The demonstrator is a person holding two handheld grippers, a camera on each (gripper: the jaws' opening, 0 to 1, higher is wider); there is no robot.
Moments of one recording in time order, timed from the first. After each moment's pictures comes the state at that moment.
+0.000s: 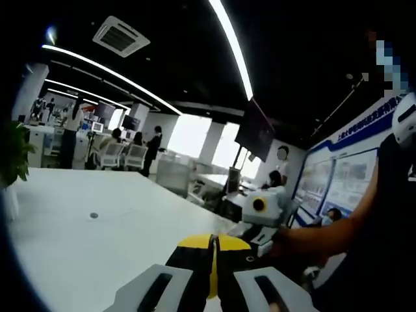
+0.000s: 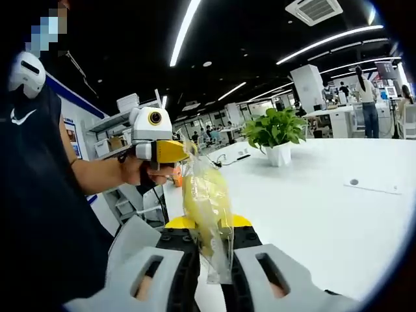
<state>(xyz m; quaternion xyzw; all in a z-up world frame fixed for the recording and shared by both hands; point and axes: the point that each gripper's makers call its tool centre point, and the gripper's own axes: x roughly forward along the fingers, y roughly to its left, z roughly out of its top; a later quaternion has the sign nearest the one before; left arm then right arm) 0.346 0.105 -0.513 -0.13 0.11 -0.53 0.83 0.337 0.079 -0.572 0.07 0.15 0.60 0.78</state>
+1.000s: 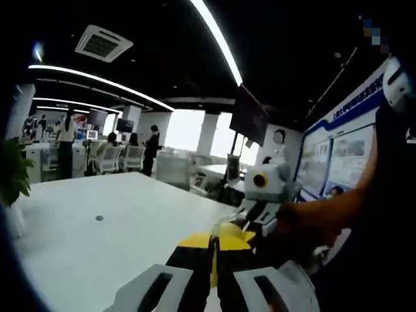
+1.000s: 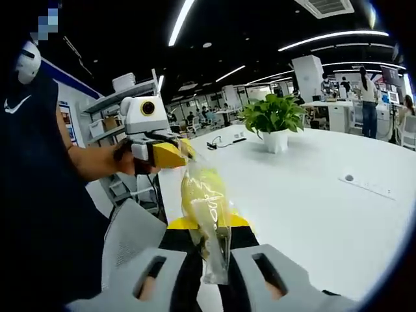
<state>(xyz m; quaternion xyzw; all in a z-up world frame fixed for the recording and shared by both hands) 0.341 0.108 -0.535 -0.06 0.12 -0.53 0.84 0.336 0.079 -0.586 0.02 0.19 0.59 0.78</state>
